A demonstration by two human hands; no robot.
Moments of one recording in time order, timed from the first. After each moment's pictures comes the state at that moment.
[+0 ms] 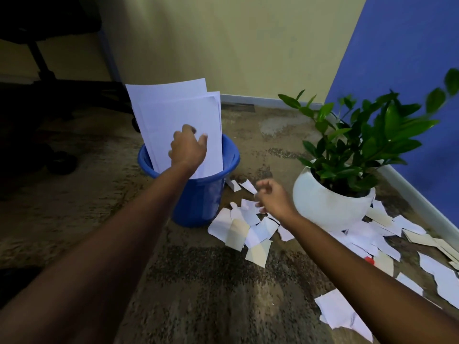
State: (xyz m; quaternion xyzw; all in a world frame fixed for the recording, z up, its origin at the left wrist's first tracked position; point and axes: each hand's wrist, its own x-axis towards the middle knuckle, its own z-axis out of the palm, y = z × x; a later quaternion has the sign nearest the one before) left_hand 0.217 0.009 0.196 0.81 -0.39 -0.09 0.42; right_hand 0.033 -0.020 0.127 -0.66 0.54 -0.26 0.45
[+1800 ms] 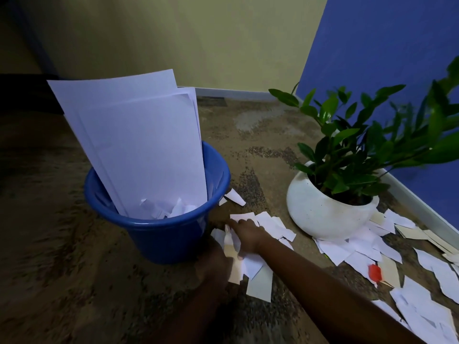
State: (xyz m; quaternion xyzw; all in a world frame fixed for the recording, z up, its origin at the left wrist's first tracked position) left_hand 0.151 0.005 0.013 0.83 -0.40 -0.36 0.17; right_hand 0.072 -0.081 0.027 -0.84 0.48 0.17 0.19
